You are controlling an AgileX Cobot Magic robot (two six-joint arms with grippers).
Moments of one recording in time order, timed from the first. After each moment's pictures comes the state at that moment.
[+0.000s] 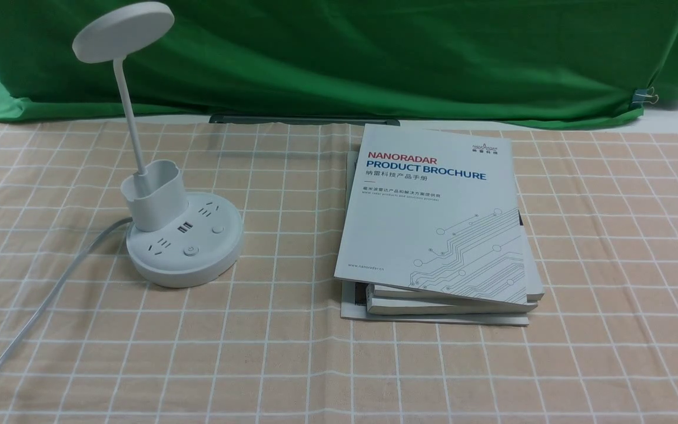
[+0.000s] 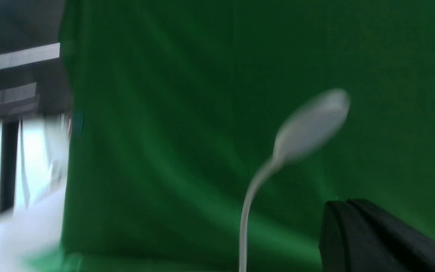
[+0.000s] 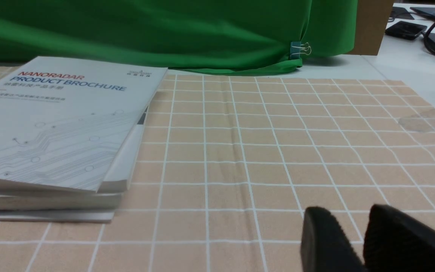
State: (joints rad) right arm -0.03 0.00 0.01 0.03 0.21 -0.05; left arm -0.07 0.00 0.01 0.02 -0.35 -0.12
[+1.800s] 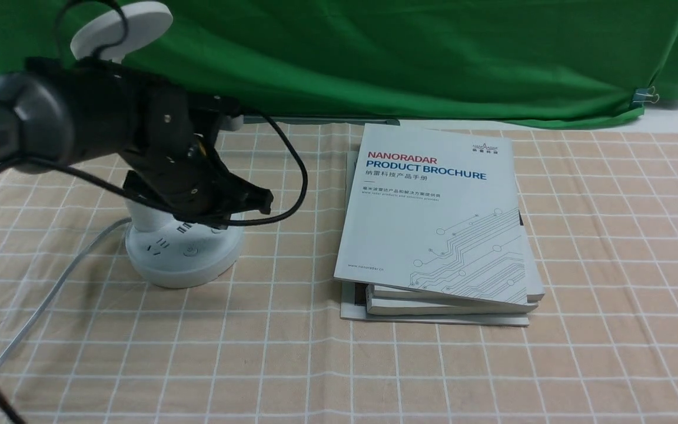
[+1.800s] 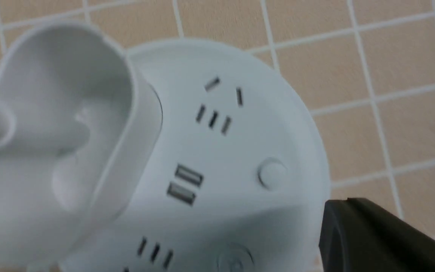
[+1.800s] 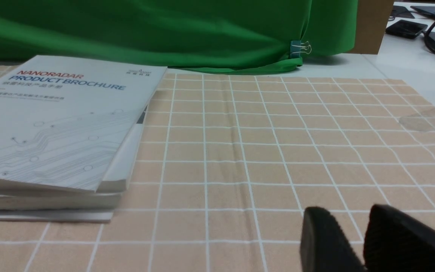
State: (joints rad) right arm -0.03 0.00 0.01 0.03 0.21 -0.05; left arm -0.34 1.89 -1.35 0.03 0.65 -0.12
